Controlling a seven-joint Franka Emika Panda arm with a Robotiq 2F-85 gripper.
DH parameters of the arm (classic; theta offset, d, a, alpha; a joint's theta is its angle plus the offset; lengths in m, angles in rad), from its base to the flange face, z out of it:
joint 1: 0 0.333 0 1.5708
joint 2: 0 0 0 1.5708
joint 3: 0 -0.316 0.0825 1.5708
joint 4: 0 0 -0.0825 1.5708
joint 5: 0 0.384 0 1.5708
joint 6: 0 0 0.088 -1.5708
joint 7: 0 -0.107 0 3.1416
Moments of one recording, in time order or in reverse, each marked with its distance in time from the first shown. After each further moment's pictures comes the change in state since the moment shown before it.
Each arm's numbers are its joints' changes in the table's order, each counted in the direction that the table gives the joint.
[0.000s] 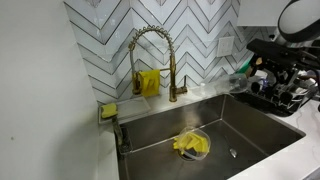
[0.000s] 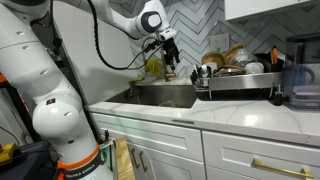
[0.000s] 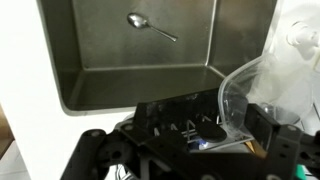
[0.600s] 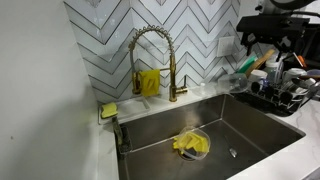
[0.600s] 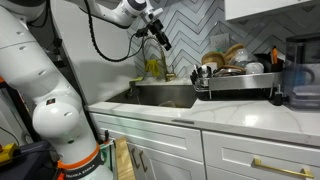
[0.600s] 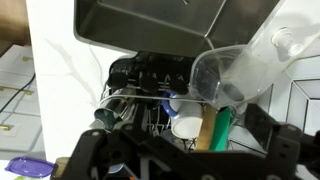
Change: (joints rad) arm -0.001 0.024 -0.147 -0.216 -0.293 -0.253 0.039
